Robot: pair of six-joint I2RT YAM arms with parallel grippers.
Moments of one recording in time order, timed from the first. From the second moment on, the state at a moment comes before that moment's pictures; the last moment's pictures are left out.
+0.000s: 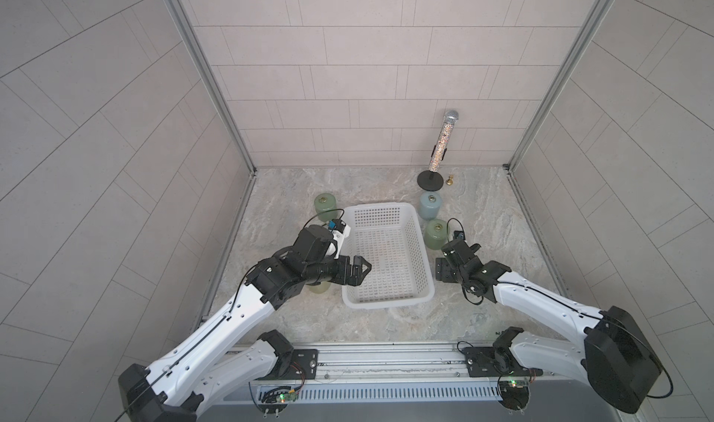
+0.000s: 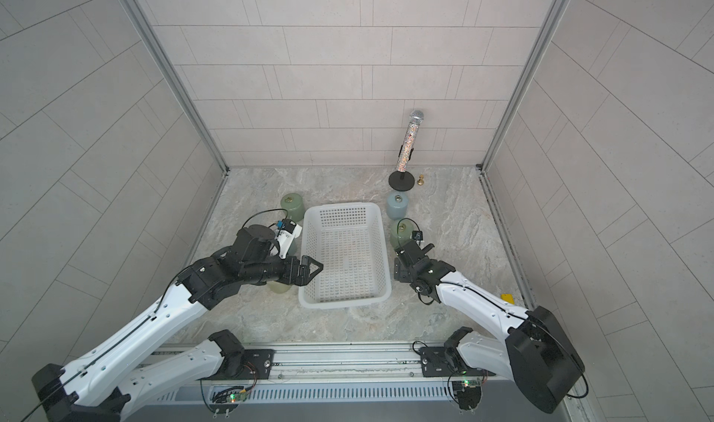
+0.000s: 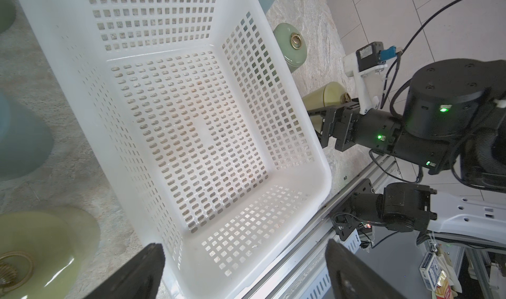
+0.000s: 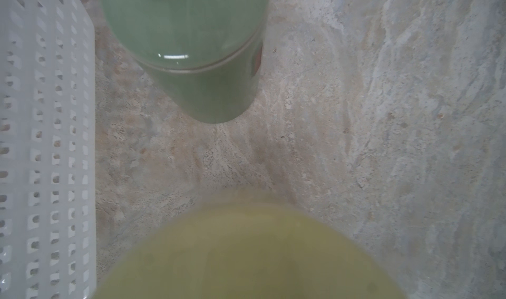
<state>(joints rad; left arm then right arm) -0.68 0.92 0.90 -0.74 0.25 -0.51 0.55 1.16 0.56 -0.43 0.33 0.56</state>
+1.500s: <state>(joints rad) -0.68 0.94 0.91 -0.75 0.23 -0.51 0.55 1.23 0.50 -0.25 0.23 0.54</state>
